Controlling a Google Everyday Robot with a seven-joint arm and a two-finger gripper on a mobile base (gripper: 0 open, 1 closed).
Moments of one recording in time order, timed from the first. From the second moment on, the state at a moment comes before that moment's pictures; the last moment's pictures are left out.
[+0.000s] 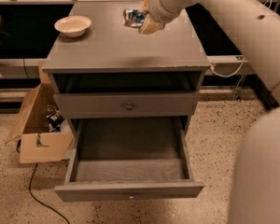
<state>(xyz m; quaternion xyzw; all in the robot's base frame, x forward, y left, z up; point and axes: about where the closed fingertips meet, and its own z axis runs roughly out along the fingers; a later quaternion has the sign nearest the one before) 0.776 -0.023 0.947 -0.69 0.58 -0.10 0.41</state>
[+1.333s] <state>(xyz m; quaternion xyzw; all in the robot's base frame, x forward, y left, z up) 0.845 -0.017 0.899 -0.65 0.66 -0.05 0.36</state>
